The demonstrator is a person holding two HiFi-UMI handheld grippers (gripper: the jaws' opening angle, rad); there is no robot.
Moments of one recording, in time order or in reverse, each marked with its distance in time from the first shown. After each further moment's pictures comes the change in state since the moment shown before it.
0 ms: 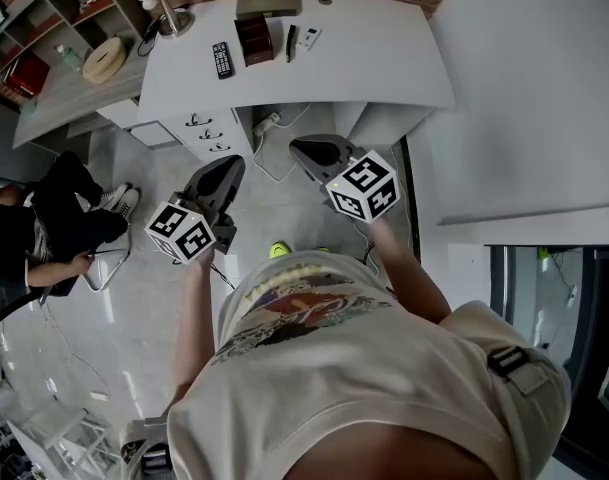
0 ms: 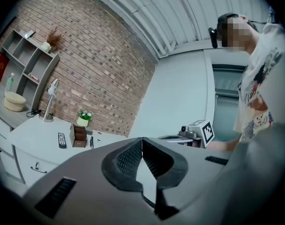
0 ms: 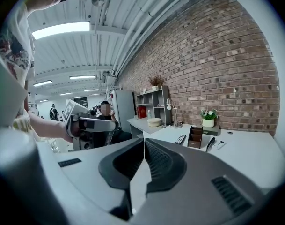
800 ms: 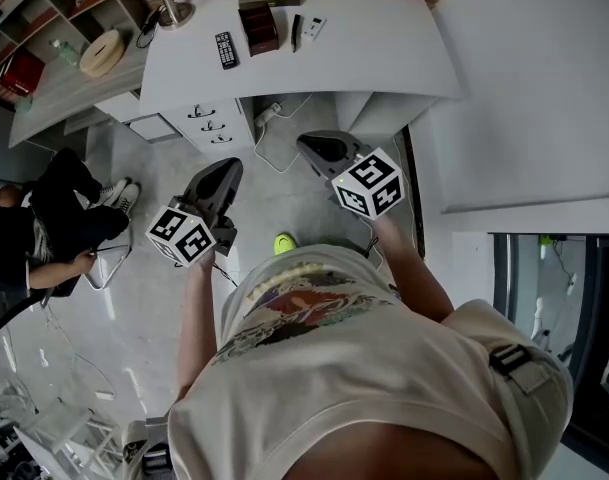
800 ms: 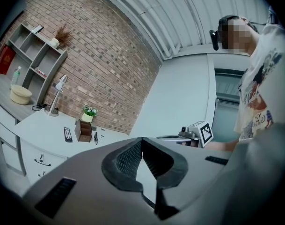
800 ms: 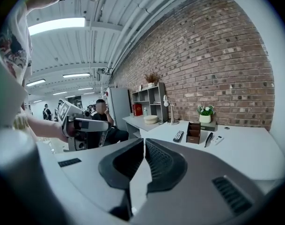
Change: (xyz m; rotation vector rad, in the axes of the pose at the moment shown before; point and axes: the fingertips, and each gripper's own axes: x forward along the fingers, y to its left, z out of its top) left arm -0.036 0.024 -0.015 -0.057 0.003 0.003; right arm 0.018 0.011 -0.014 0.027 0.026 -0.059
